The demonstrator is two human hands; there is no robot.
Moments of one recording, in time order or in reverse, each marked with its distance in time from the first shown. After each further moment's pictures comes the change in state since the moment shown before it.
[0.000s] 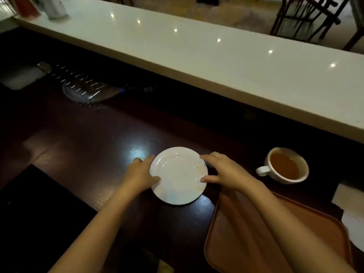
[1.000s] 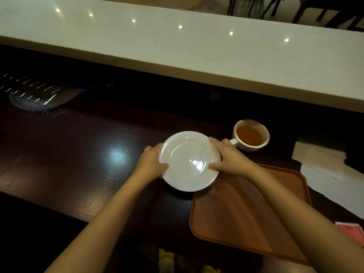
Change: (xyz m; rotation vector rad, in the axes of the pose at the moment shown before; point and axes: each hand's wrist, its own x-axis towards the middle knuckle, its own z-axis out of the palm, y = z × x) left_hand -0.003 0.060 0.027 -0.196 -0.044 0.256; right_hand -0.060 0.033 0.004 0.237 0.170 0.264
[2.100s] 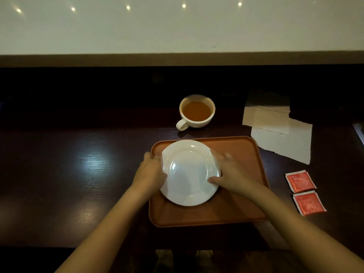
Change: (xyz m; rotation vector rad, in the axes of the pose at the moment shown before) left_hand -0.031 0.082 0.103 0.357 -0.224 0.110; right_hand -0.127 0.085 0.014 0.209 0.115 0.334
